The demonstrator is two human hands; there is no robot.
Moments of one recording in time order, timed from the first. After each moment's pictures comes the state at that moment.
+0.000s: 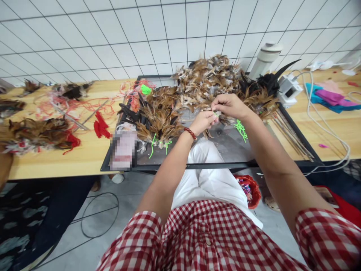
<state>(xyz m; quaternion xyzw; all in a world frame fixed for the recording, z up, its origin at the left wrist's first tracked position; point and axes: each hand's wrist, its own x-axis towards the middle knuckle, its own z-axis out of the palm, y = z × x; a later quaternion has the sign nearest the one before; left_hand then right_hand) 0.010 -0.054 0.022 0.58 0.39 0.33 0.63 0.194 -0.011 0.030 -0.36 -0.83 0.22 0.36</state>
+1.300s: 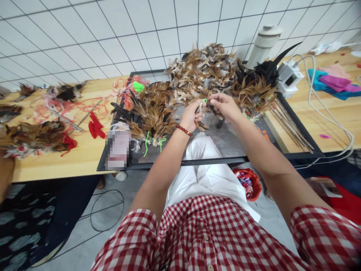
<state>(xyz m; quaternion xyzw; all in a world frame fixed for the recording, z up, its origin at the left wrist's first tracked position) 0.014 -0.050 0.019 0.28 0.38 0.49 0.73 0.181 -0.023 -0.011 -0.50 -0.52 0.44 0.53</state>
